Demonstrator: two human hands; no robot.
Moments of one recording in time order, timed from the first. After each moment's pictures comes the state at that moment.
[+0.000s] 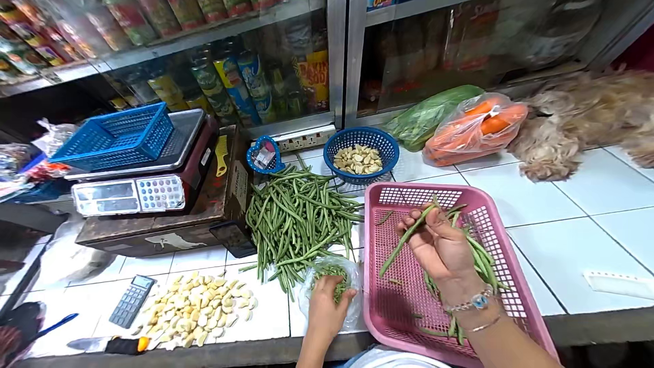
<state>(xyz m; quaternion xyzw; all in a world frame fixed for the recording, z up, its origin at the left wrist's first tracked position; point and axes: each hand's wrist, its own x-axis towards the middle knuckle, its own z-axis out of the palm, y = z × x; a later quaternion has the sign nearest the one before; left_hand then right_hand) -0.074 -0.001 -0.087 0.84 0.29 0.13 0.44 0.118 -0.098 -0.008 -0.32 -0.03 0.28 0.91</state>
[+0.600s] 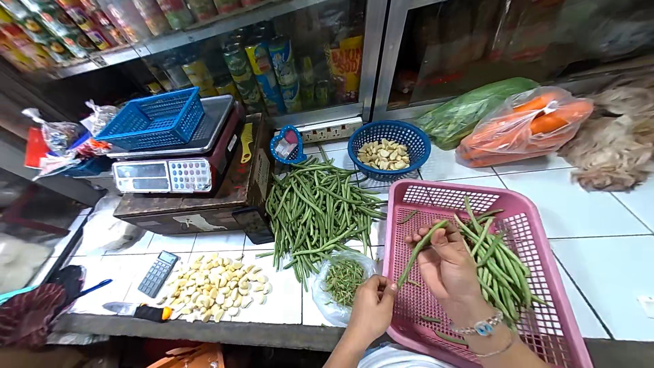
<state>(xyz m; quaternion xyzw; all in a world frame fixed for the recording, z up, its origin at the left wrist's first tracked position) -0.046 -0.033 -0.064 0.71 0.29 0.08 0.63 0.083 -0.090 -0.034 -0.38 -0.08 0.24 0.89</state>
